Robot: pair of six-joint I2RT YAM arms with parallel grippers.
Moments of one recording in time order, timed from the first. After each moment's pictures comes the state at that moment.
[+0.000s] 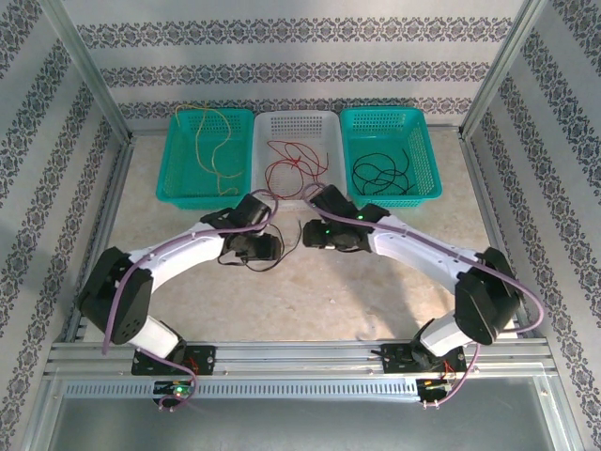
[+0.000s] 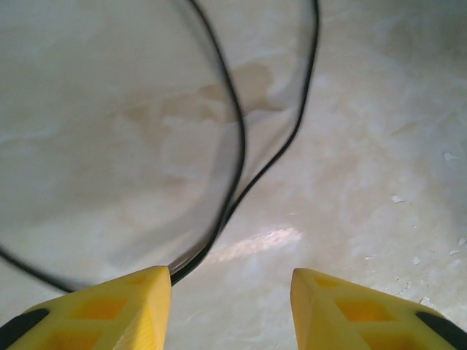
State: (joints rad) left arm -0.59 1.55 0.99 -0.57 0.15 -0.55; right arm 0.70 1.48 1.10 -0.65 0.00 0.72
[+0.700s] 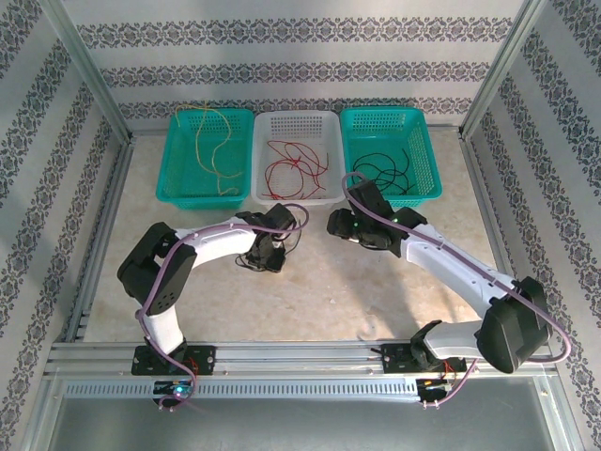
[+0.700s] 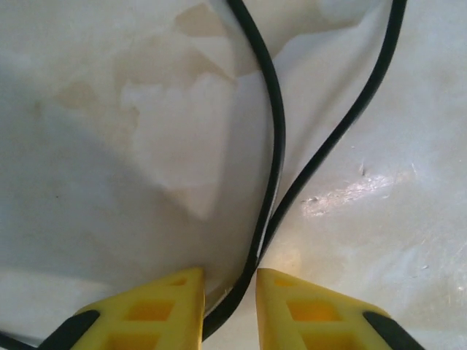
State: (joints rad) left arm -0.67 1.79 1.09 -0.69 0.03 -0.38; right arm 0.58 1.31 1.01 -0.63 0.00 0.78
